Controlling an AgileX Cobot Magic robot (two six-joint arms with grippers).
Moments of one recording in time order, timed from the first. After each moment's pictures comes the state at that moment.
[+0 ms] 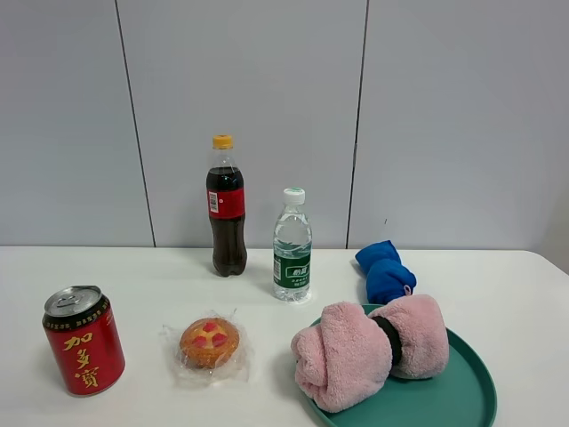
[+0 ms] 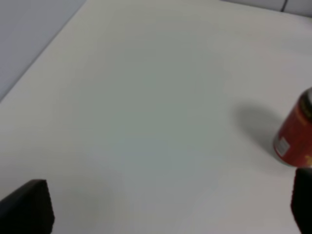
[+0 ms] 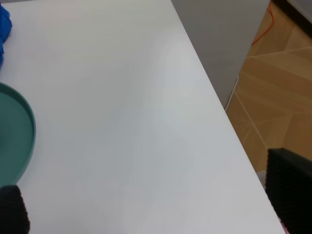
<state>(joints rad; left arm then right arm) 0.23 -0.01 -0.51 0.06 1.07 -0.09 -0.11 0.00 -0.50 -0.04 1.06 -0.01</state>
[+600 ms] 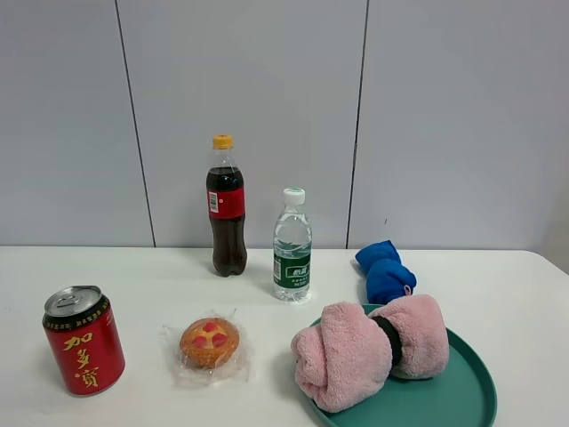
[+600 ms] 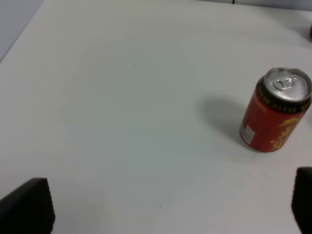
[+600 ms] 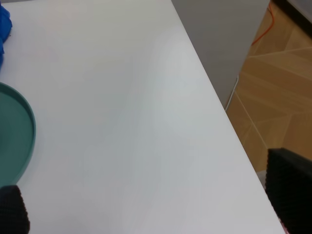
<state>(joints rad) 0.14 -0.01 -0.51 0.02 1.06 -0.04 -0.11 0.00 -0.50 -0.04 1.06 -0.01</state>
